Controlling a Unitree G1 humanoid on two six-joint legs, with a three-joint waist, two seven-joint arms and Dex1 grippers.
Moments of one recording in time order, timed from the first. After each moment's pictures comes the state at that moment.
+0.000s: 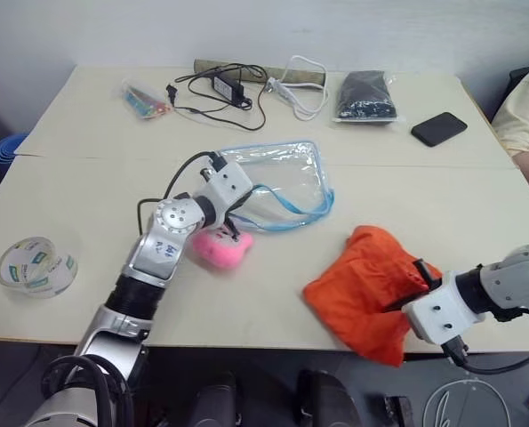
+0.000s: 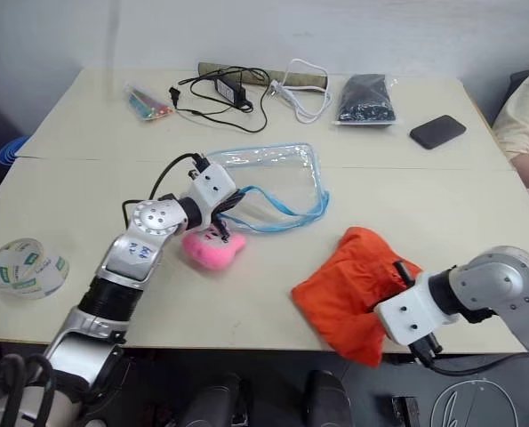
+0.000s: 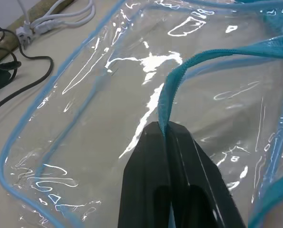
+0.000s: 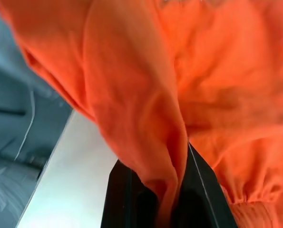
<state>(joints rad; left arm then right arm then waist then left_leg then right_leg) -0.69 0.46 -0.21 0.04 0.07 0.42 -0.58 -0.12 -1.25 0.07 -0.22 0.04 -0.26 1.29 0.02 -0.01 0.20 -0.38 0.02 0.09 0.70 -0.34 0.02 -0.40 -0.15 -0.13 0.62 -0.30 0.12</state>
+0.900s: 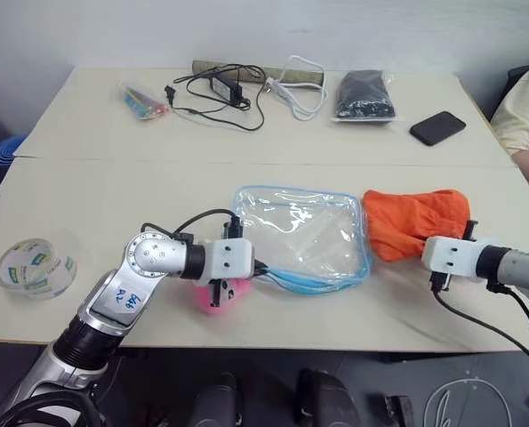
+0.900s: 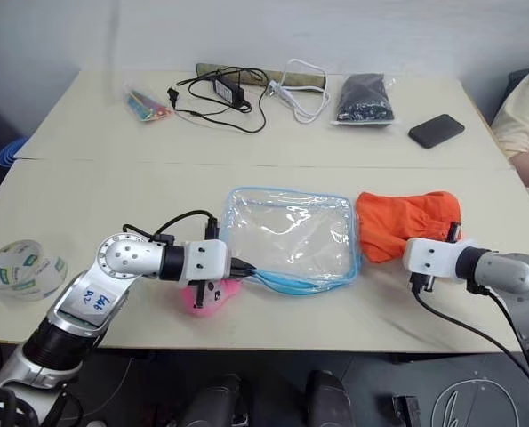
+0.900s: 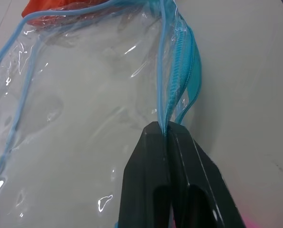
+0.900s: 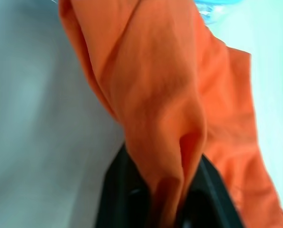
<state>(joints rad) -0.46 0.66 -0.29 -0.30 -0.06 0.28 -1.00 -0.19 -1.00 -0.04 0.20 -0.05 -0.33 0.89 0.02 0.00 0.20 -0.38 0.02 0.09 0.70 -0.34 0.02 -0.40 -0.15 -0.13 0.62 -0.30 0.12</state>
